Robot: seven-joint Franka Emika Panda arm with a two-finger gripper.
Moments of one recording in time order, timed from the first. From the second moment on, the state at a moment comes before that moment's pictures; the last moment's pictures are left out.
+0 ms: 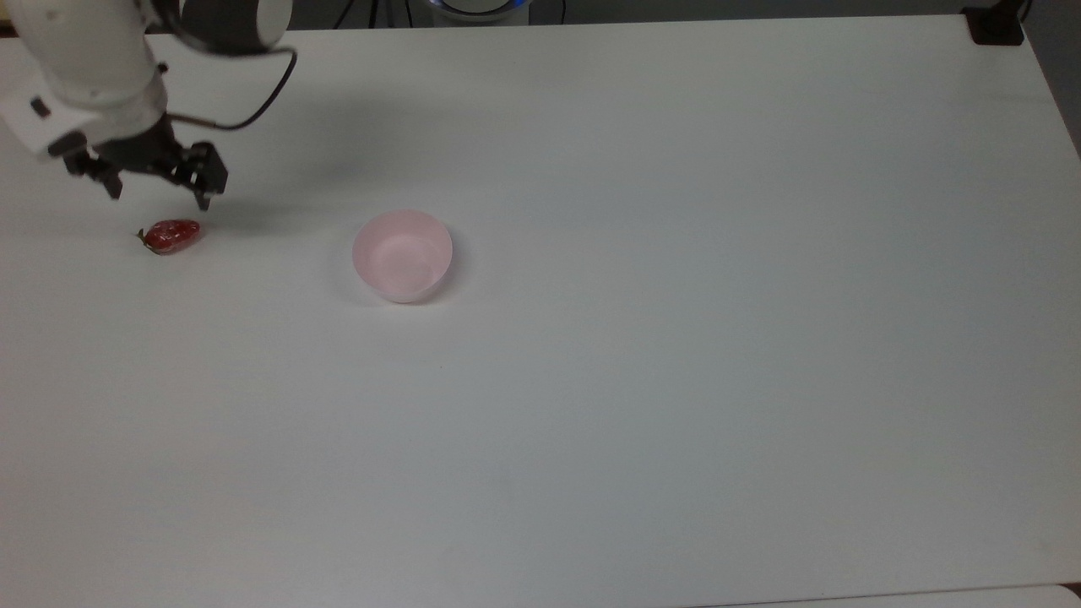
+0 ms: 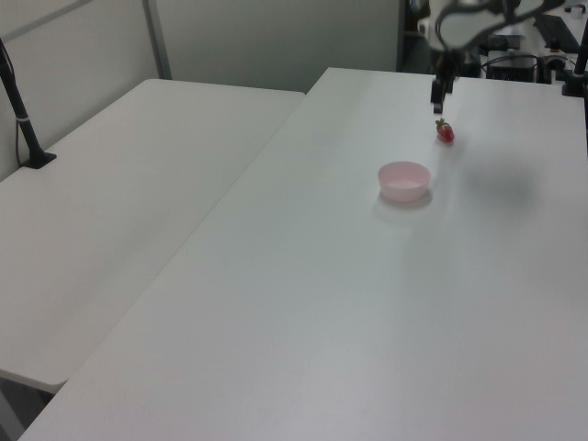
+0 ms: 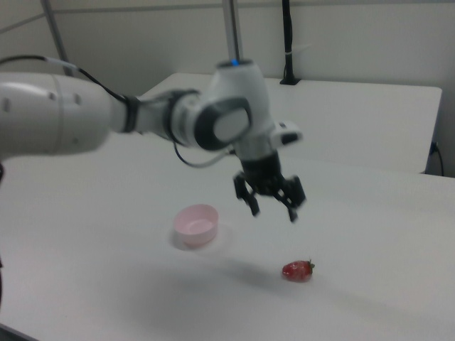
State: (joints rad) arm -0.32 0.32 -0.08 -1.67 -0.16 2.07 -0.29
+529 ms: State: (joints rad) arm -0.14 0.06 -0.02 -1.57 -0.02 1.64 0.02
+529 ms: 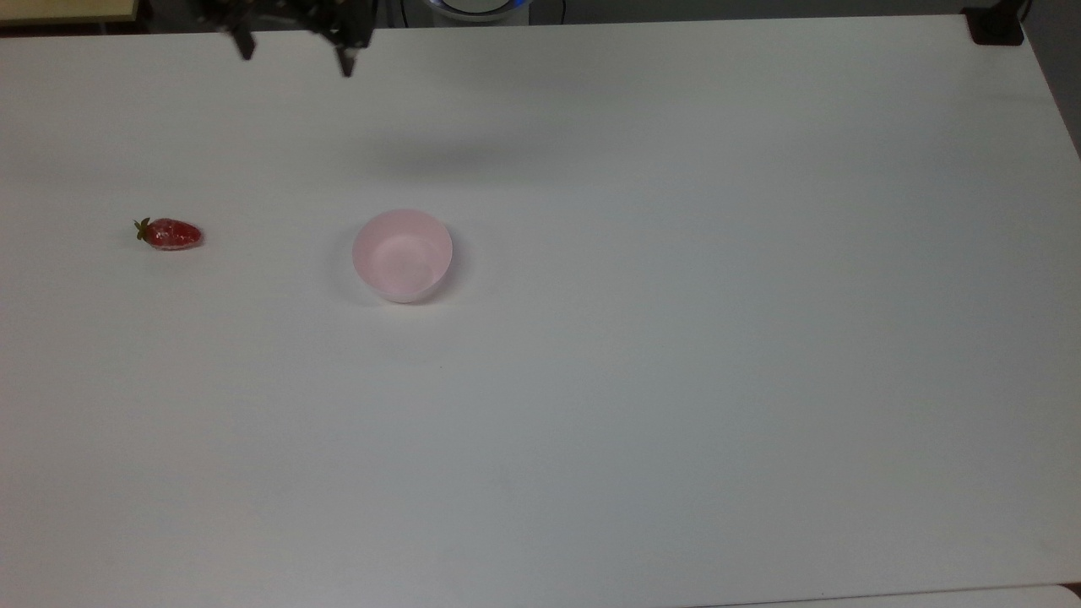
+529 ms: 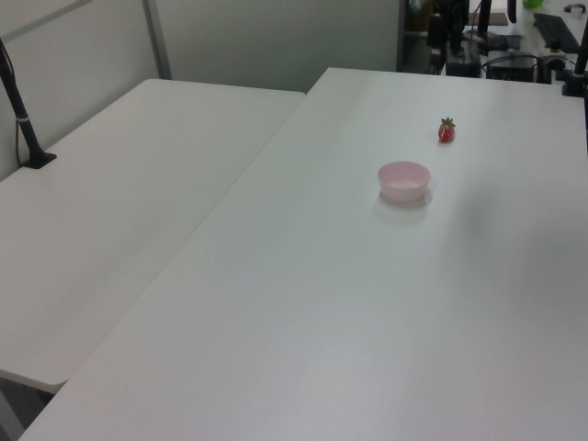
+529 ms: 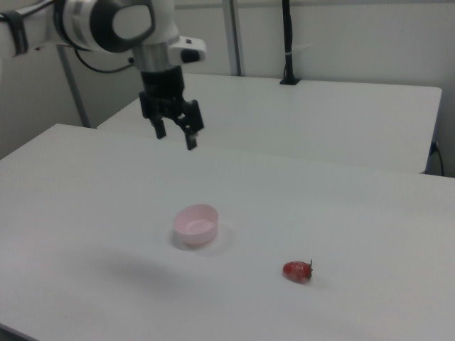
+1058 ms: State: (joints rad) arm -0.01 0.04 -0.02 -1.61 0.00 1.68 0.05
